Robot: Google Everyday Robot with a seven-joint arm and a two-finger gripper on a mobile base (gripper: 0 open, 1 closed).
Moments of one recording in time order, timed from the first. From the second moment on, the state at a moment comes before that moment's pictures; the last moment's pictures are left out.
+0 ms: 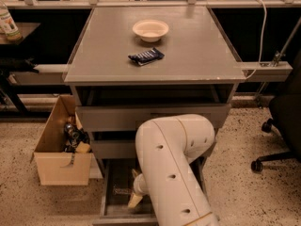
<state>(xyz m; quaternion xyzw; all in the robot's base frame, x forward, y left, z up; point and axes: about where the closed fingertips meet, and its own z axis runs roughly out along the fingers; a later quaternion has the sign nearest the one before) 0.553 0.092 0.196 -0.66 0.69 0.12 0.27</state>
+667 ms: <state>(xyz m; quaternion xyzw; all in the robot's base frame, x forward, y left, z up) 0.542 0.105 0.171 -0.66 0.68 0.16 0.28</state>
